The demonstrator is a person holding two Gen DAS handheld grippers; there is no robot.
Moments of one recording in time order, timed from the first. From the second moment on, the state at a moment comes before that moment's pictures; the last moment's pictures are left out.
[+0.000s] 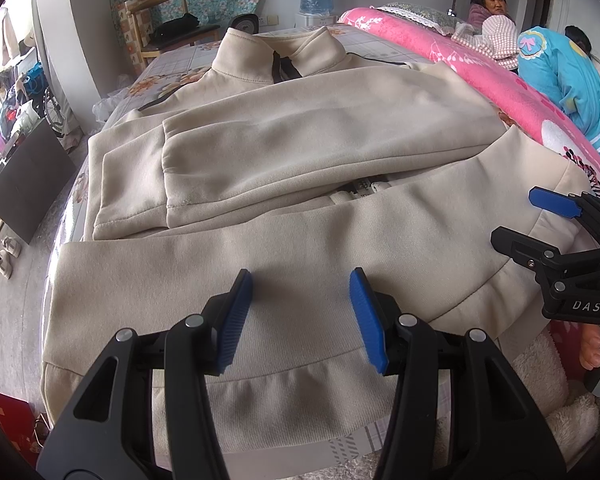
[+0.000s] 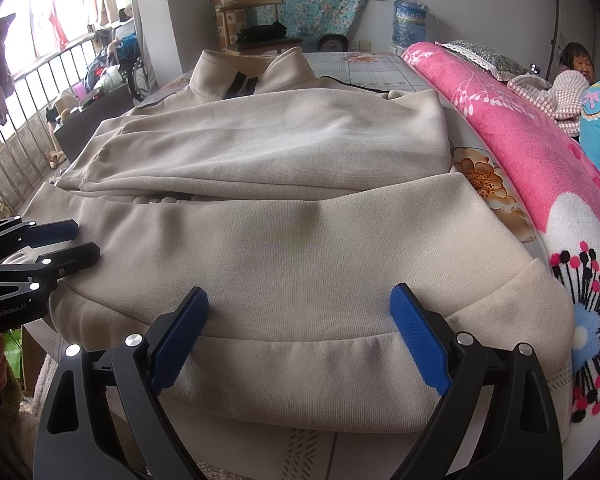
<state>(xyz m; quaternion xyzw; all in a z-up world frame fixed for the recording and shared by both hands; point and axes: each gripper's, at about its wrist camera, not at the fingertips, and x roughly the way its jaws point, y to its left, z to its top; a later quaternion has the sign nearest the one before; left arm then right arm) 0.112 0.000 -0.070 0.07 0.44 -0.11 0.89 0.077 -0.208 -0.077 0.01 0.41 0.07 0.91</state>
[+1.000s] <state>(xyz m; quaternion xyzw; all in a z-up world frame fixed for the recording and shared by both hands) 0.149 0.053 0.014 0.04 0.41 -0.12 0.90 0.108 -0.235 -0.031 0.07 0.44 0.14 0.88</state>
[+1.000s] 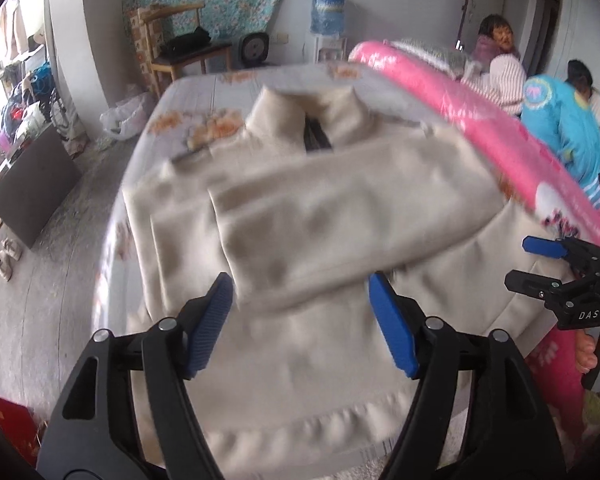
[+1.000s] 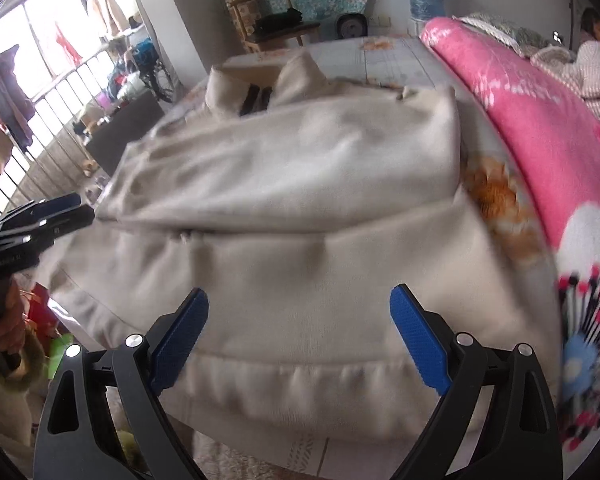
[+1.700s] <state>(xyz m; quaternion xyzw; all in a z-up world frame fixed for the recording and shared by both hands) 0.436 0.050 -0.012 -0.02 0.47 -0.11 0.88 0.459 -0.208 -0.024 0.11 0.52 0.17 0.83</state>
